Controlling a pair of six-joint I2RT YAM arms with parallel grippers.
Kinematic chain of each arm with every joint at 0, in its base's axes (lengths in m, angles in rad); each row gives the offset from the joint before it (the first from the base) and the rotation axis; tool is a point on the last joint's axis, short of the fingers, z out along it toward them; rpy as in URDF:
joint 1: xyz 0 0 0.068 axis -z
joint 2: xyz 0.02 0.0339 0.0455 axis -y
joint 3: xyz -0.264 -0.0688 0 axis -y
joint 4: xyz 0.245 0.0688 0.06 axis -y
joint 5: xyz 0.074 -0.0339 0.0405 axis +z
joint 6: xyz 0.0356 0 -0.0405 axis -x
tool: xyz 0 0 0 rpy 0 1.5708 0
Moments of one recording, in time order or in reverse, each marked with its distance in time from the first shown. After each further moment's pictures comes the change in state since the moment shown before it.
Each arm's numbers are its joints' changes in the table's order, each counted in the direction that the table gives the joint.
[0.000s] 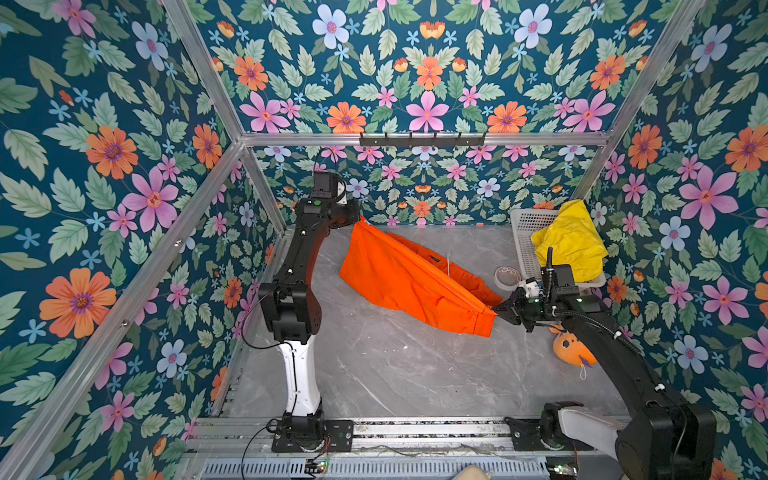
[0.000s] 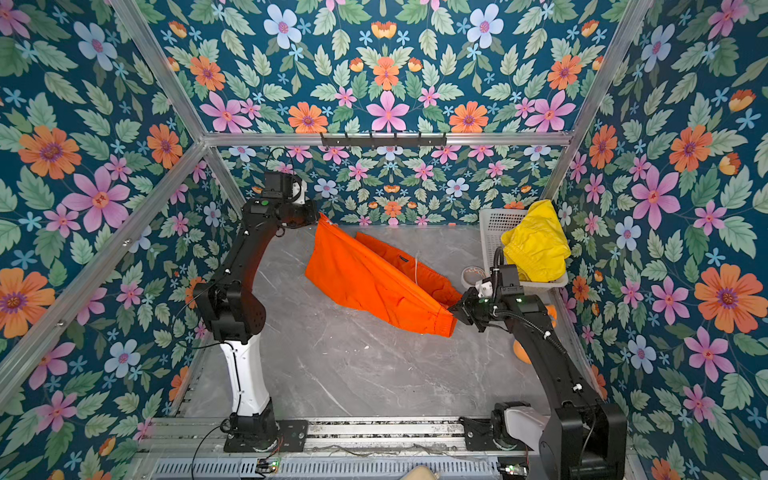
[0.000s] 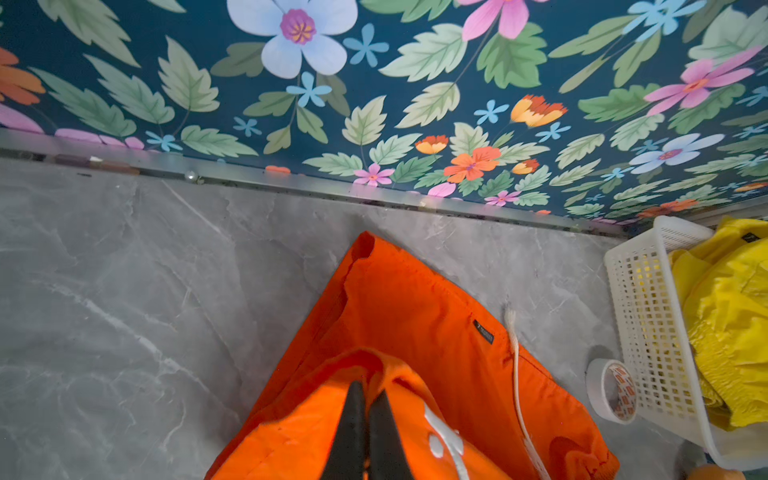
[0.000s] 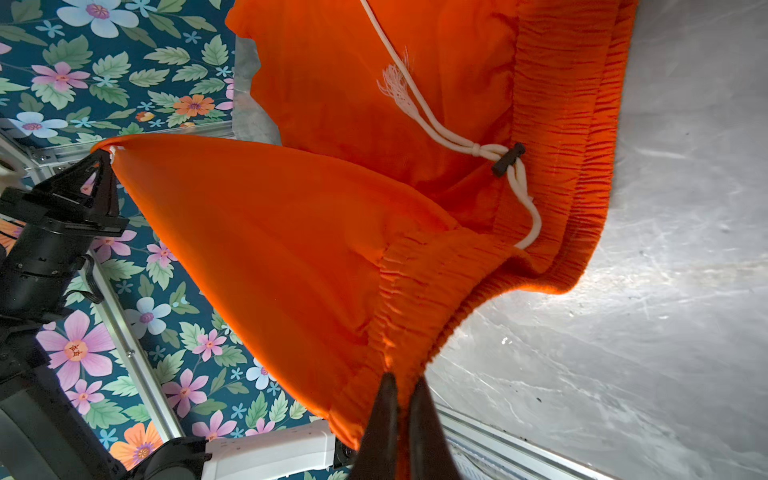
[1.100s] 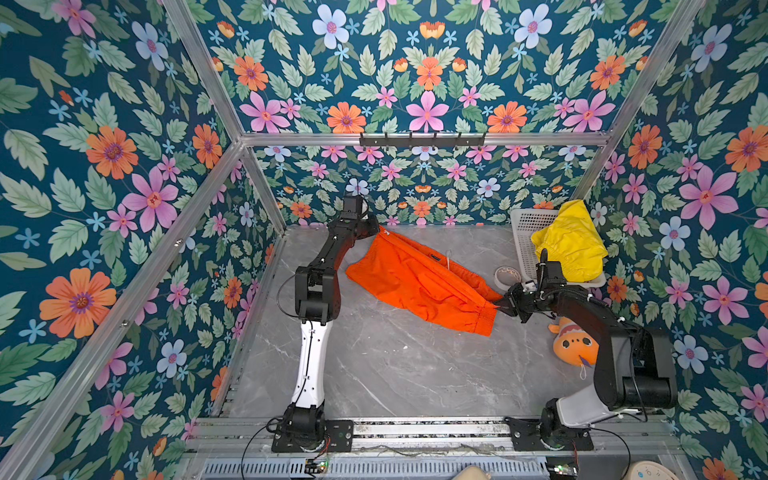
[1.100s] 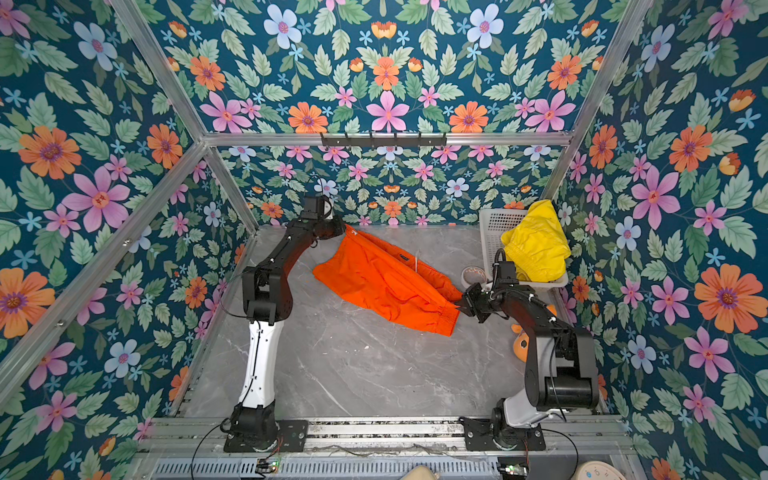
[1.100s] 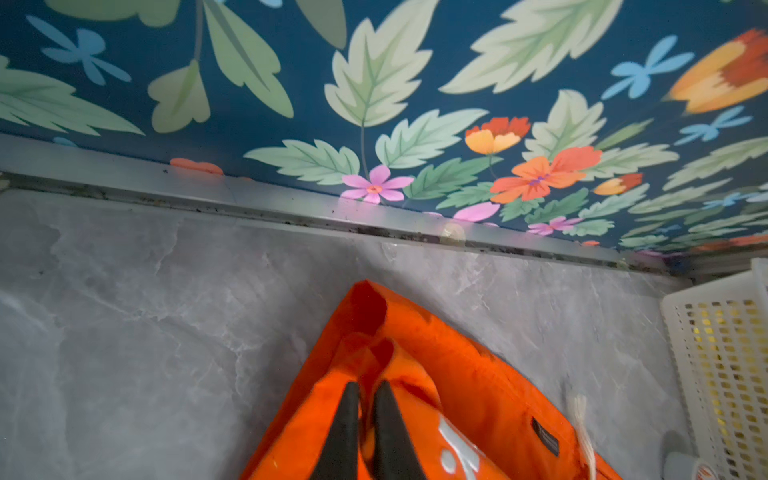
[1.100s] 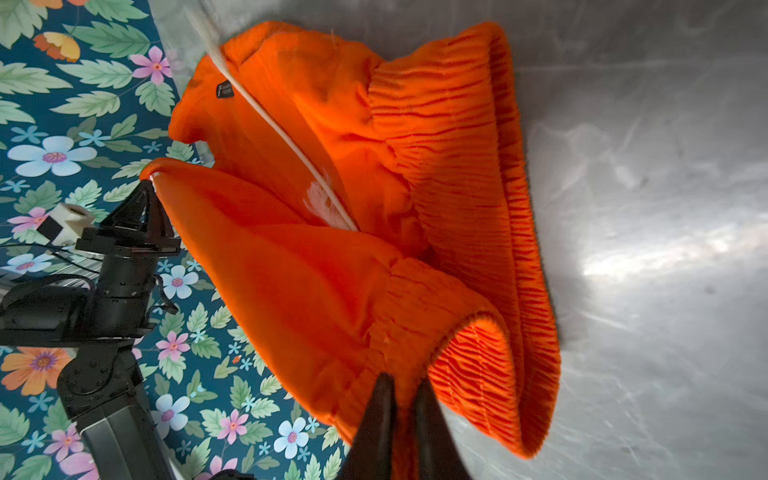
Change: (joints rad) left arm 0.057 -0.409 0.107 0.346 -0.004 0.130; right arm 0.121 -0.371 0.000 0.264 0.015 -0.056
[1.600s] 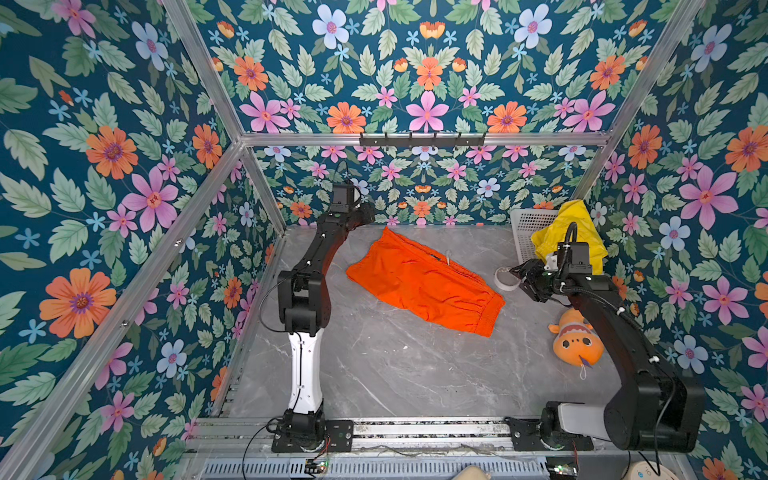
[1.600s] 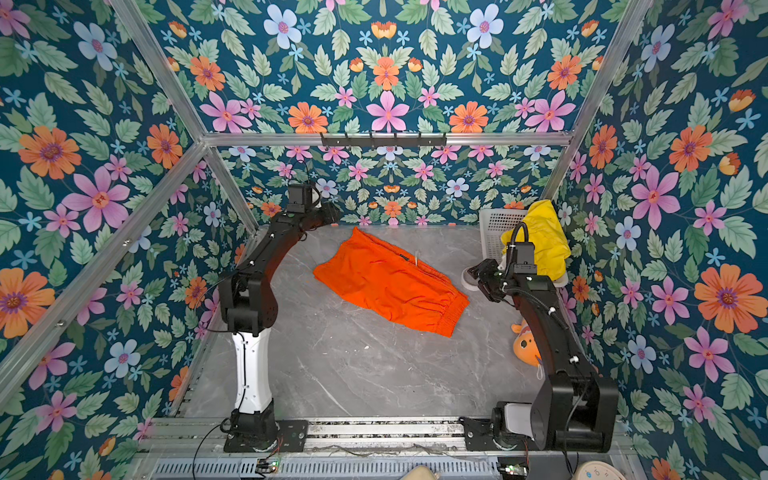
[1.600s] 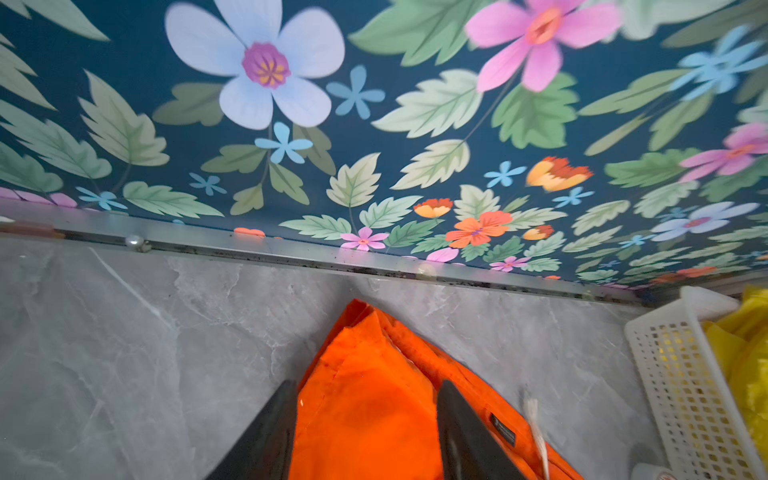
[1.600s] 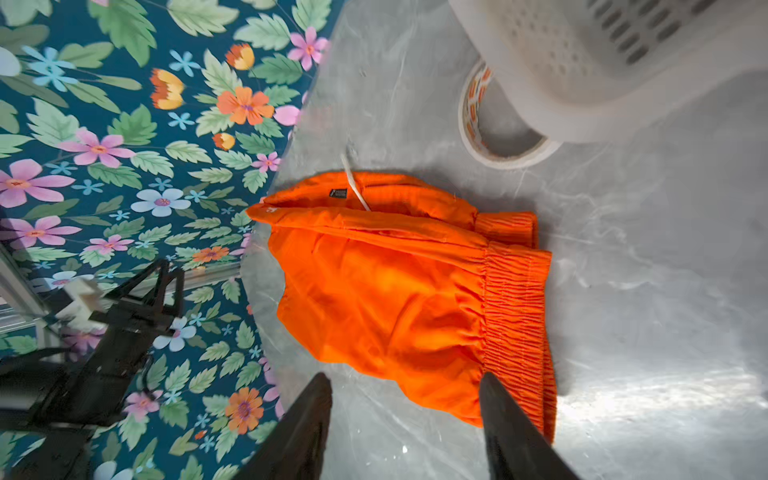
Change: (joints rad) left arm -0.004 0.341 -0.294 0.059 0.064 -0.047; right arm -0.022 0.267 0.183 -0.143 -0.303 0.092
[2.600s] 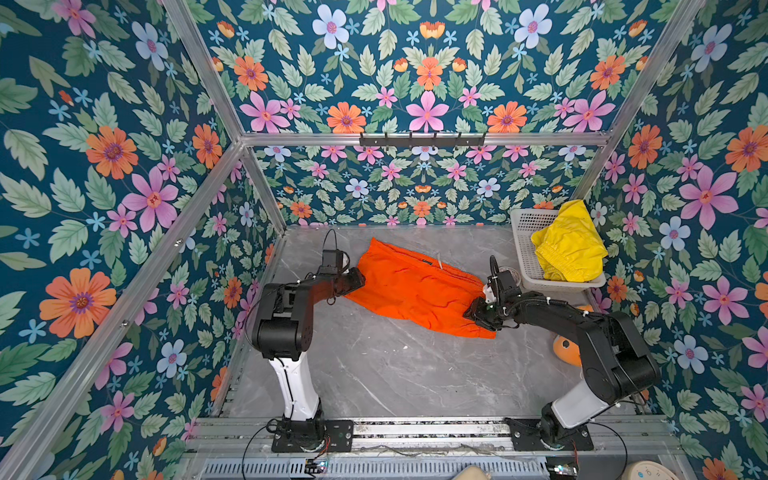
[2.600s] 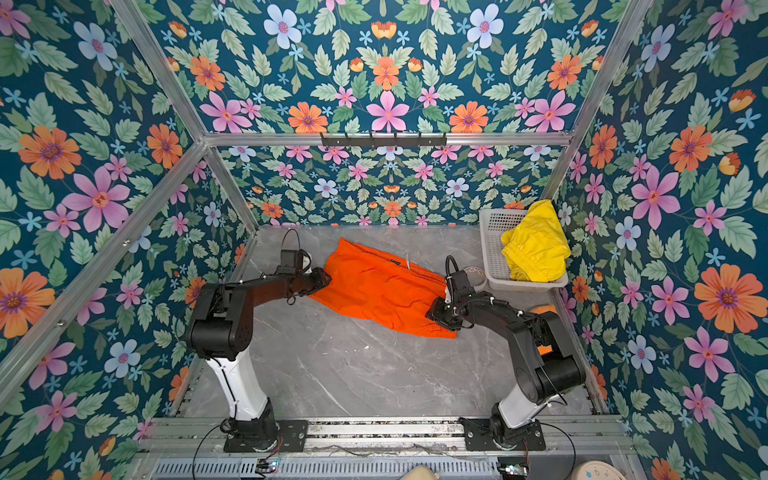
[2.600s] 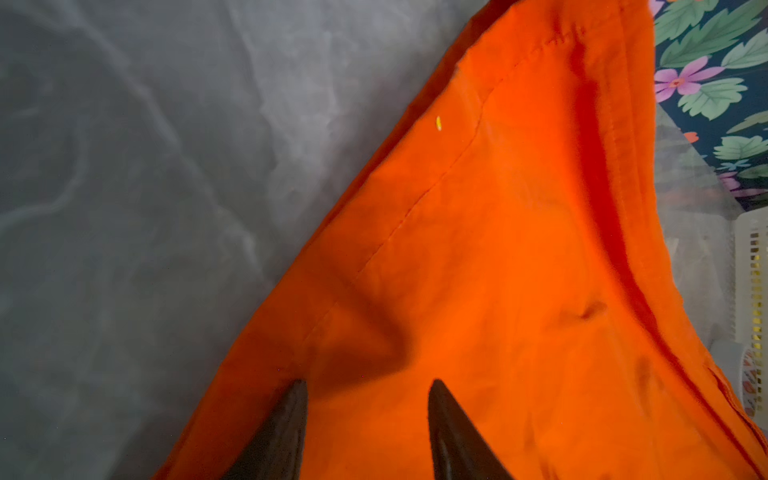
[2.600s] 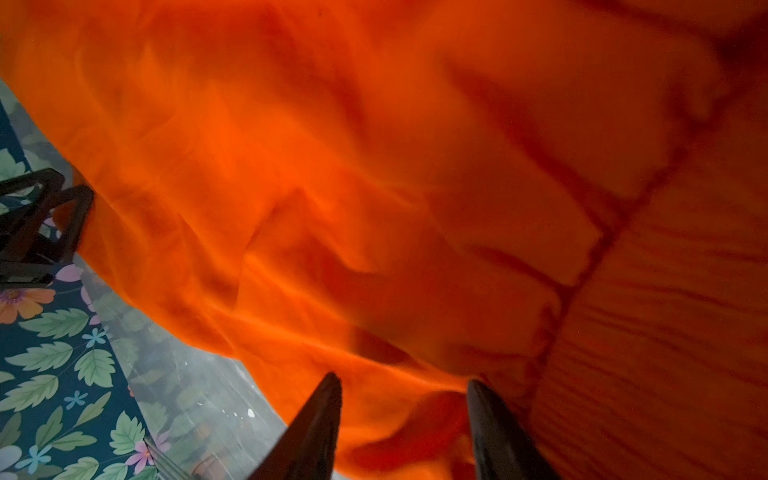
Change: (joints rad) left arm -0.078 0.294 -0.998 0.373 -0.079 0.130; right arm -0.343 -0.320 -0.275 0.295 -0.039 0.129
